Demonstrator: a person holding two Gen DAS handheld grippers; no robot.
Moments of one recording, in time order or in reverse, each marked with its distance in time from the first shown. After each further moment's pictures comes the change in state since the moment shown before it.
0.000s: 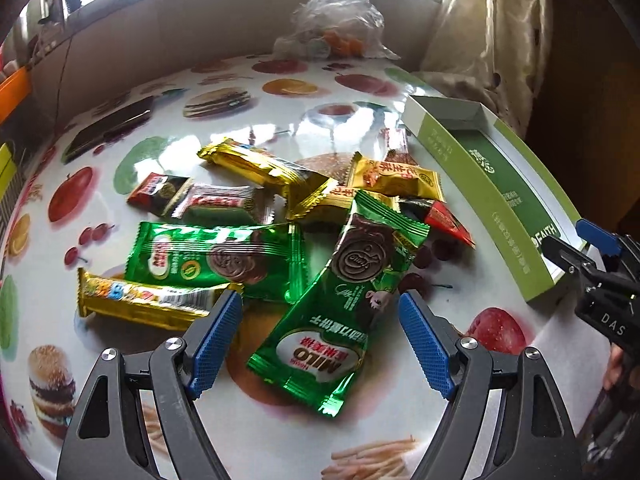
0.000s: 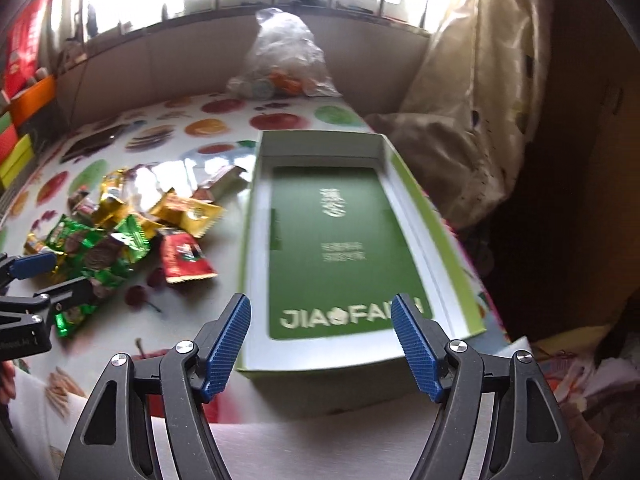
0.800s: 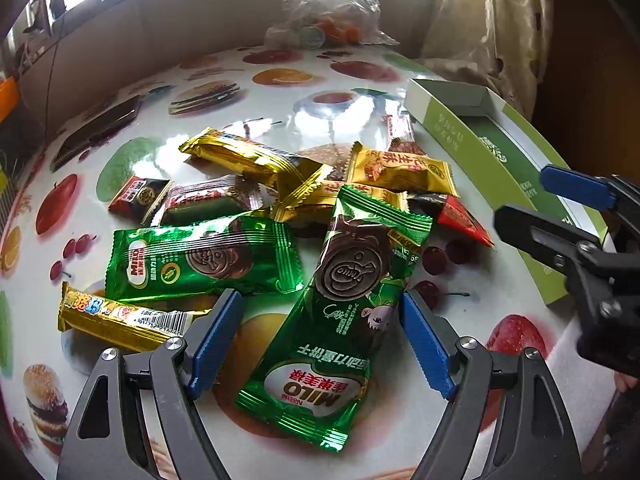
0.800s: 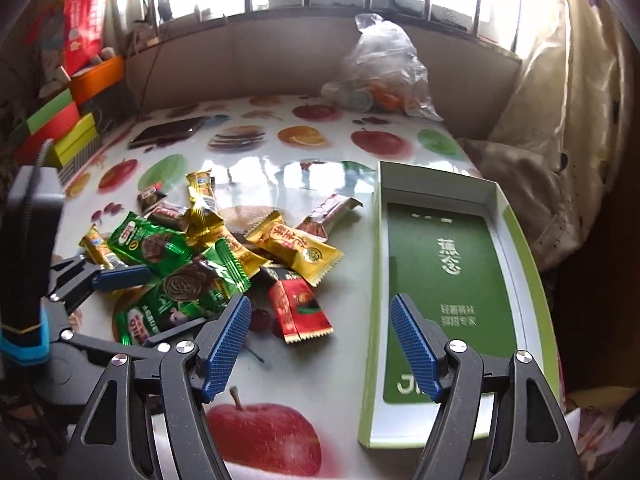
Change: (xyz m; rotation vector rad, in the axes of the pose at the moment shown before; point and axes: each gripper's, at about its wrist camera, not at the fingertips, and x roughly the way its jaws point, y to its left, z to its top) left arm 0.022 -0.002 0.006 0.023 0.017 0.018; right arm 0.015 0.062 0.040 -0.155 0.000 0.252
